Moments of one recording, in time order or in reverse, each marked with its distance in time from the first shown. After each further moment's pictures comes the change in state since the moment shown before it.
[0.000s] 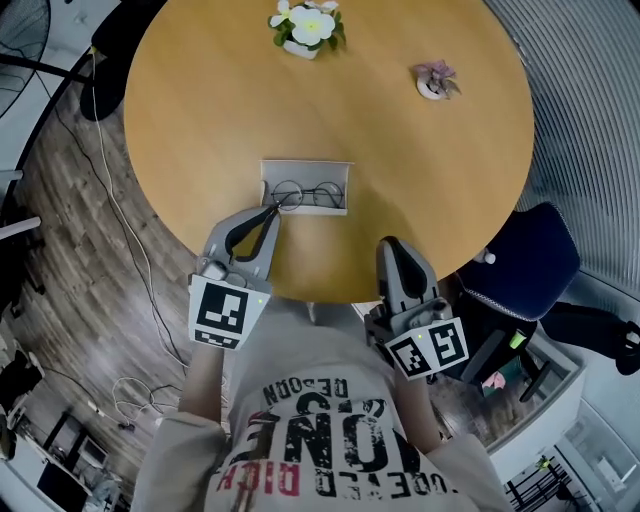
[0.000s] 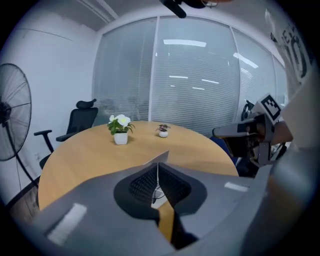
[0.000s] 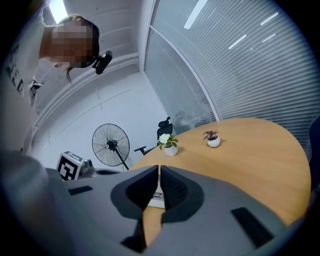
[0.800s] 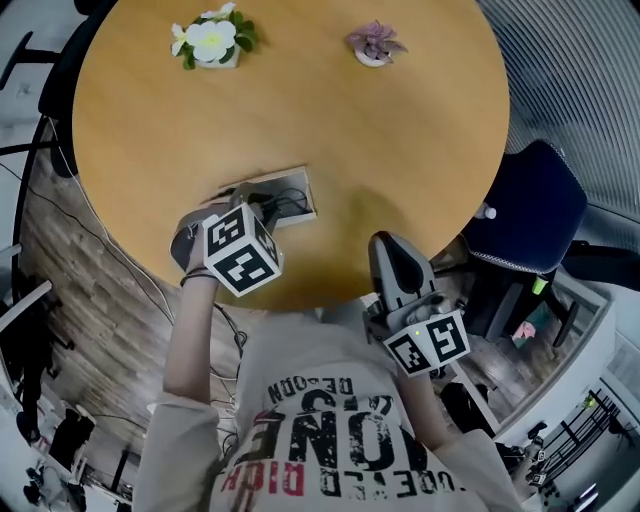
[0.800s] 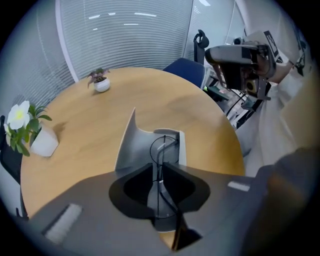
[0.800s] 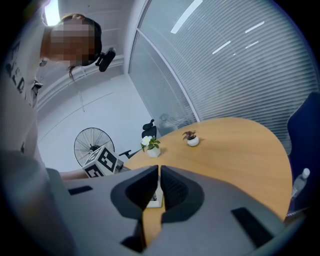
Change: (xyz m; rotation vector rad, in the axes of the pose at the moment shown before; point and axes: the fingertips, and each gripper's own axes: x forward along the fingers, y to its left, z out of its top) left arm 0.104 -0.032 -0.076 0.581 0.704 -0.507; right arm -0.017 -0.042 -0.004 0.090 -0.028 -0.177
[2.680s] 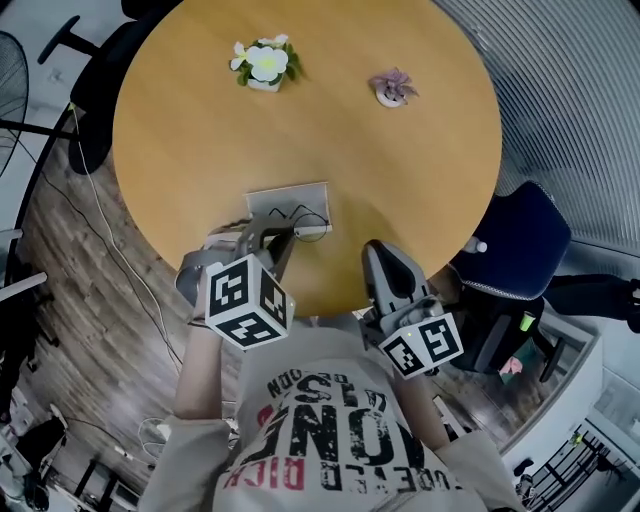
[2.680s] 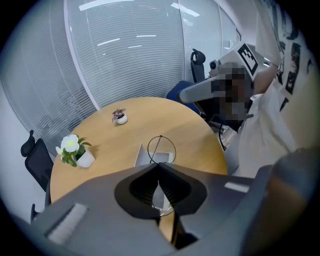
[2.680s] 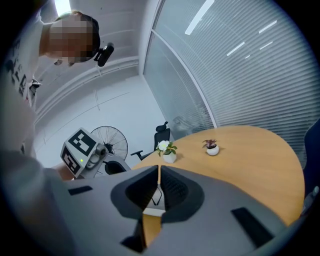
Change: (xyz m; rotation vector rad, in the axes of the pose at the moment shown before) left arm -0.109 -0.026 0.026 0.028 -0.192 0.215; right arm 0.006 0.053 0.023 -0.100 -0.019 0.125
